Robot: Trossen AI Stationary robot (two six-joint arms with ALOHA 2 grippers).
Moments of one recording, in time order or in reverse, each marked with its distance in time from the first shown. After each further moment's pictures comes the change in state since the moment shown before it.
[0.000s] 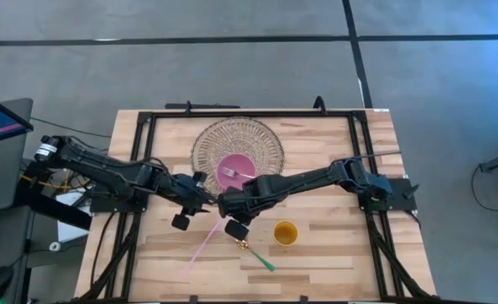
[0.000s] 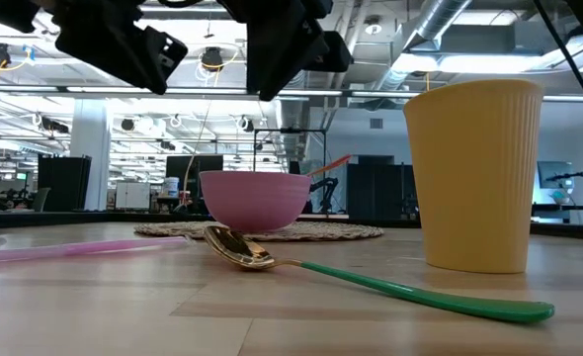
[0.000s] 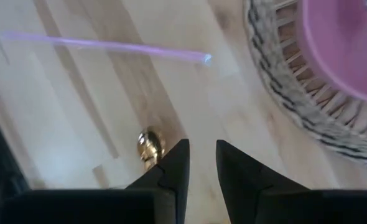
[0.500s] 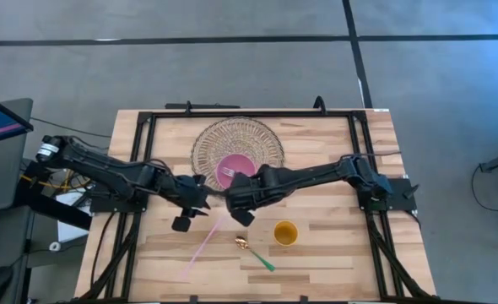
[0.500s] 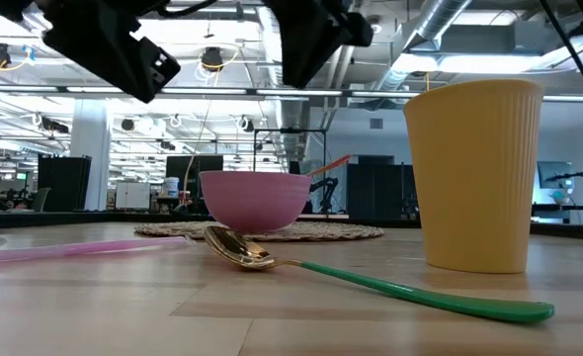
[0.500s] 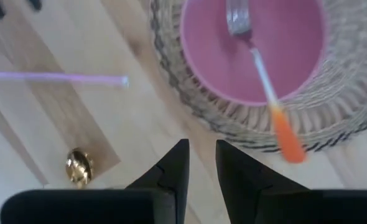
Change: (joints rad) left arm -0.001 0.014 0.004 -0.056 0.079 -0.168; right arm -0.013 -0.087 0.000 -0.155 0.241 0.043
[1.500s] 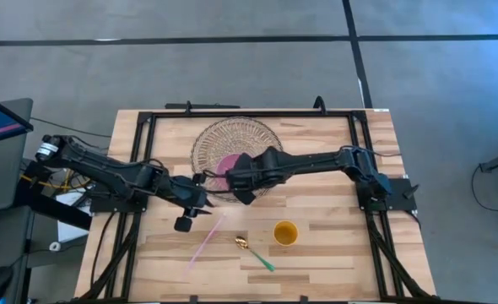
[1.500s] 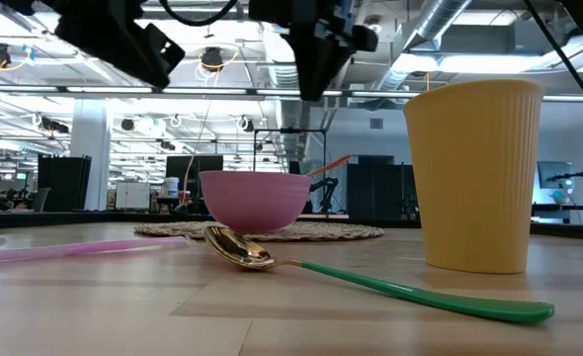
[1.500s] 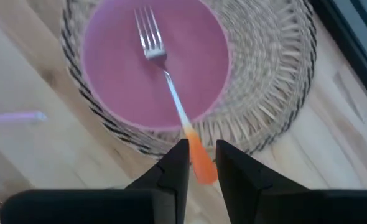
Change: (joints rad) left arm -0.026 -0.009 -0.004 0.079 -0.088 0.026; right arm -0.100 -0.002 0.002 -0.100 0.125 0.012
